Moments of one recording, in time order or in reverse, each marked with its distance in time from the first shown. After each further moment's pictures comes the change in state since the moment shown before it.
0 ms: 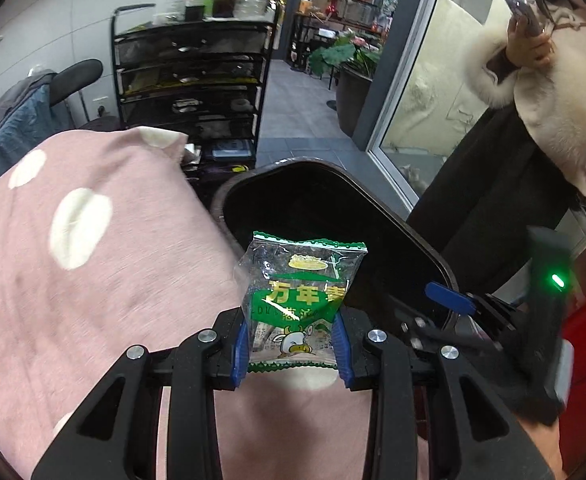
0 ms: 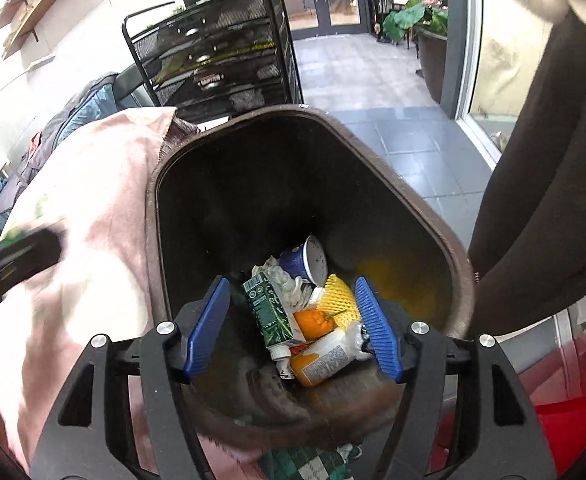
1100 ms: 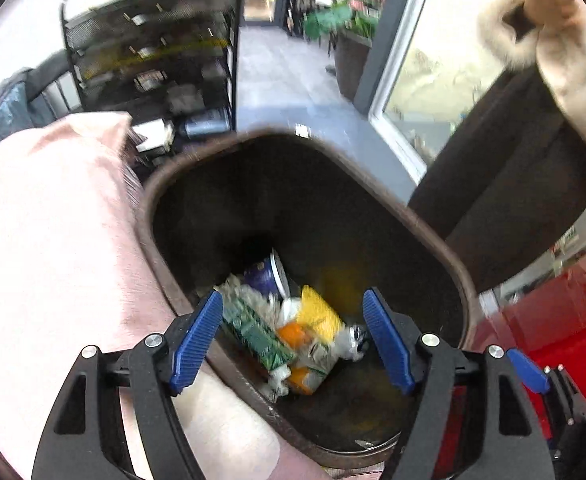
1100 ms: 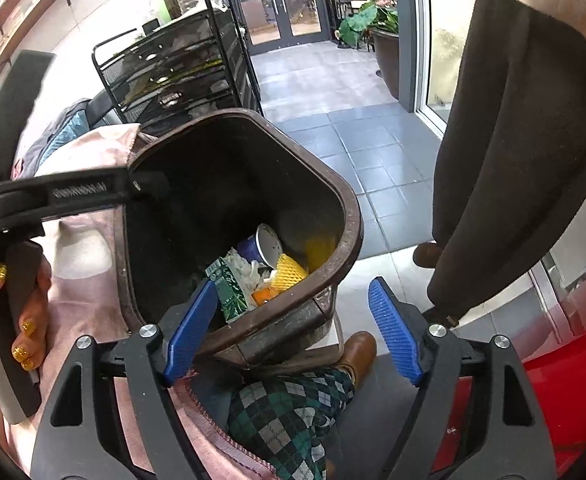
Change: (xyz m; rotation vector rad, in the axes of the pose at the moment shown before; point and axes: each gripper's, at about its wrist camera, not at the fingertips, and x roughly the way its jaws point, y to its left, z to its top) left arm 0.063 -0.038 0.020 0.014 0.075 0.032; right arm -0.045 -0.054 -0.046 0.101 -0.049 -0.067
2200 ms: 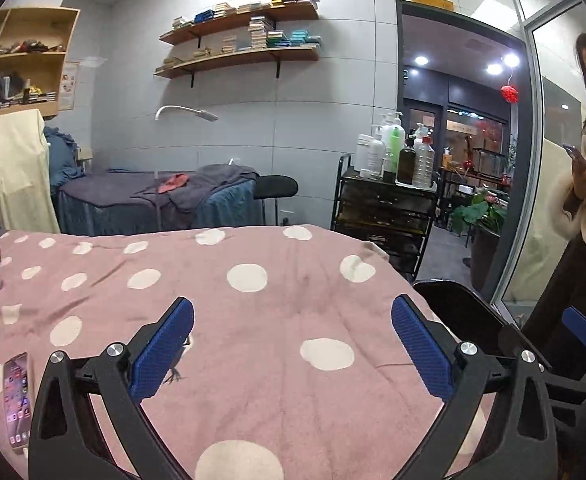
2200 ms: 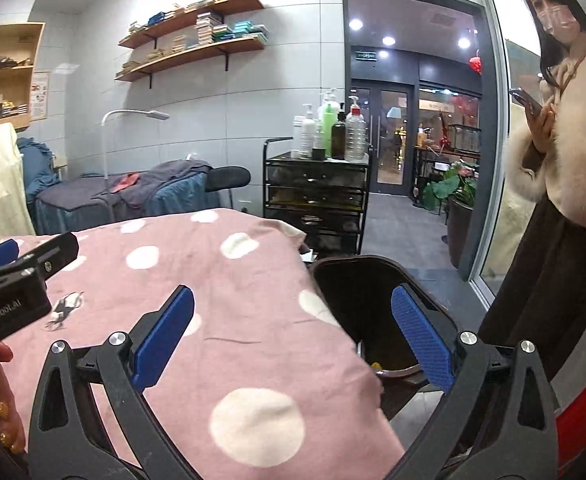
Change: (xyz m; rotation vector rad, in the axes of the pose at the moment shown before) left arm -0.290 0.075 -0.228 -0.309 -0.670 0.521; right arm -0.173 0.174 -0.093 -0.360 -0.519 0.174
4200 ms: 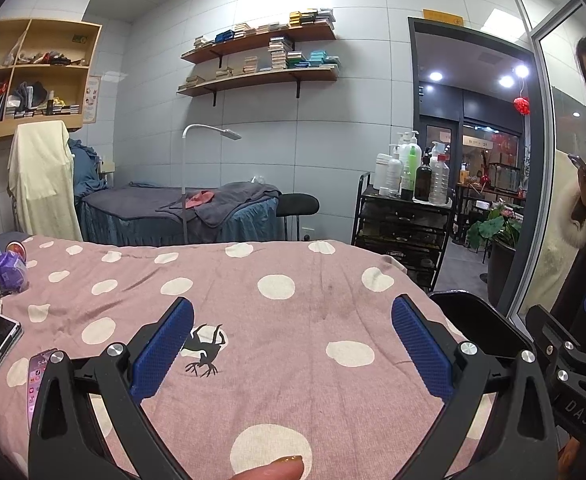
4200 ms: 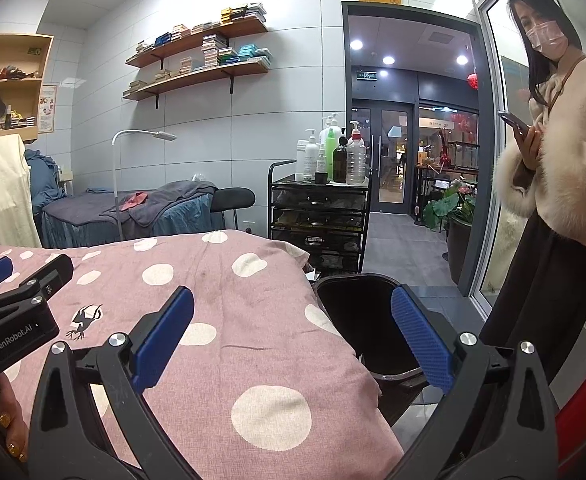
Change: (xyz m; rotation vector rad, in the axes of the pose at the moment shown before) left arm -0.027 0.020 -0.005 -0.010 -0.064 0.053; right arm -0.039 0.005 0.004 -0.004 -0.077 0.005
